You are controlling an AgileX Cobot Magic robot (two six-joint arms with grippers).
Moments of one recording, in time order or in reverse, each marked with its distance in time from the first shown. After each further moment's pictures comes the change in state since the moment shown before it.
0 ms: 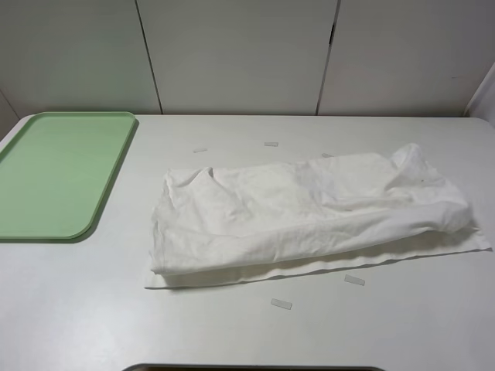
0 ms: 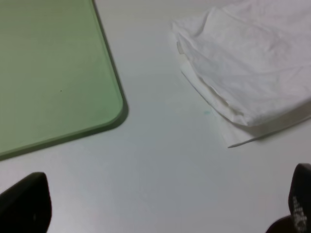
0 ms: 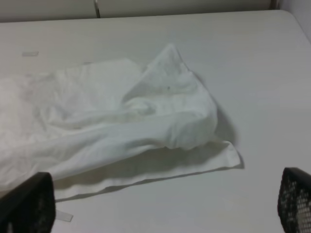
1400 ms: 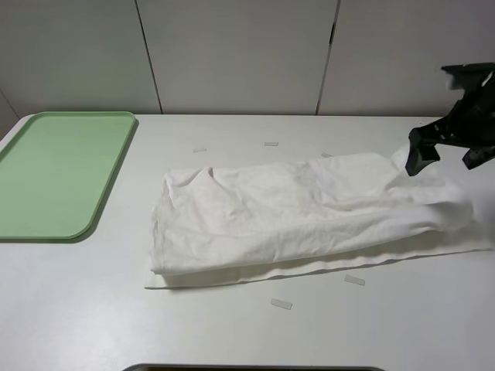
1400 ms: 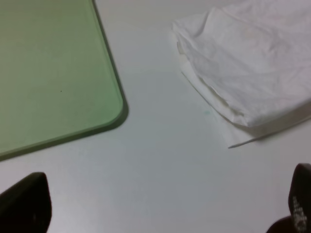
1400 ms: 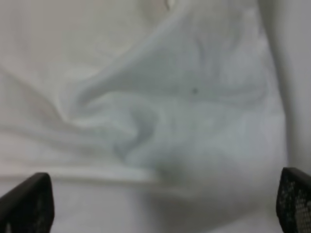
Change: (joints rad) left arm 0.000 0.000 0.000 0.000 -0.002 0.000; right arm 0.000 1.682 -0.616 0.004 -0.198 -0.174
